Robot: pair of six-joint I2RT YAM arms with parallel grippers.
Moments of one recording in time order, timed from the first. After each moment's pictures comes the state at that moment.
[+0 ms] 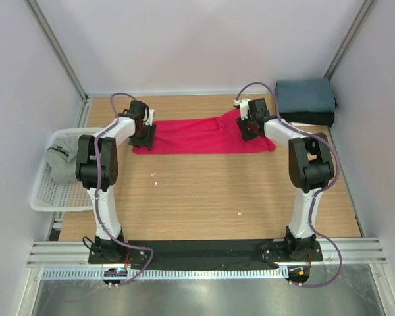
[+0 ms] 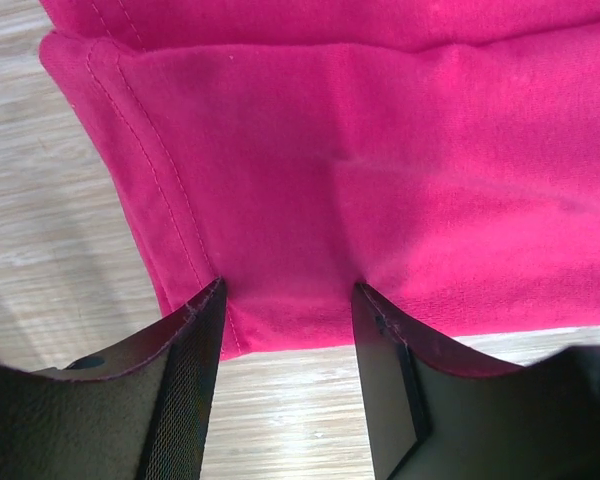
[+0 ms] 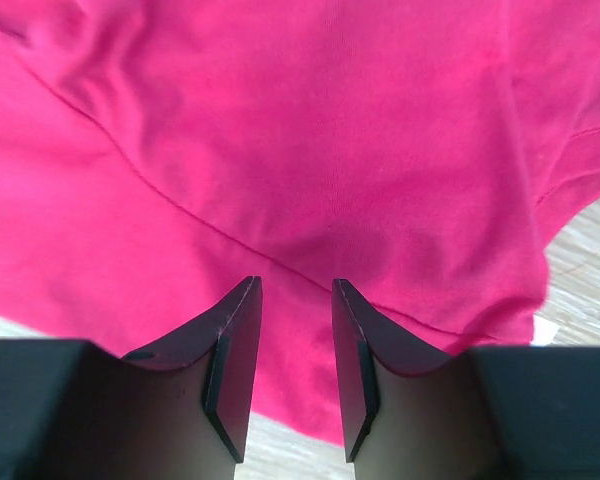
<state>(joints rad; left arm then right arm) -0.14 2.07 1.51 -0.60 -0.01 0.05 0.24 2.00 1.41 -0.29 -0.05 -0.24</state>
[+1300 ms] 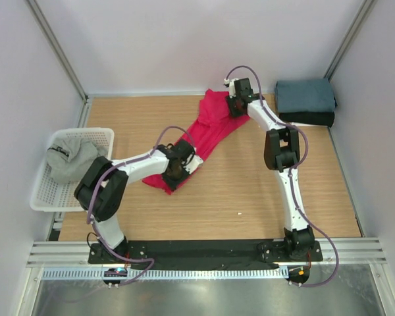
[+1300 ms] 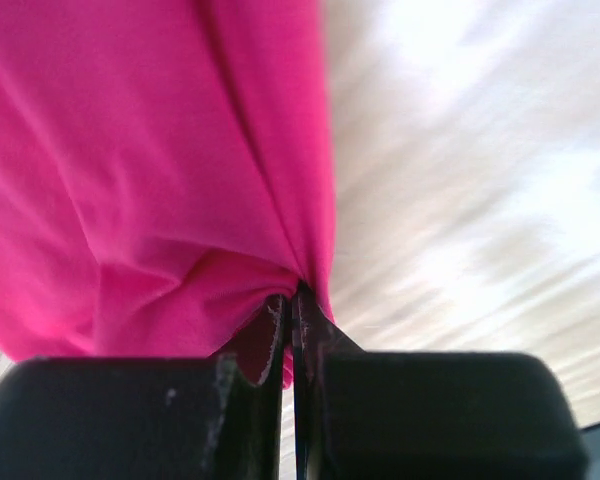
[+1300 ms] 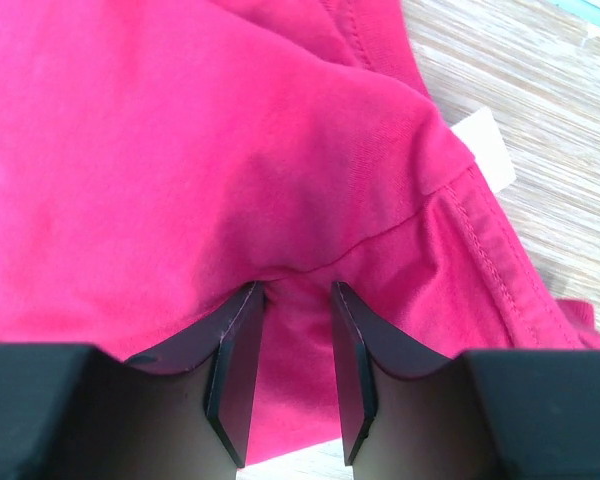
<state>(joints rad) -0.64 1.76 1.10 -0.70 0.02 0.18 0.25 2.58 2.30 -0.54 0.02 -0.16</state>
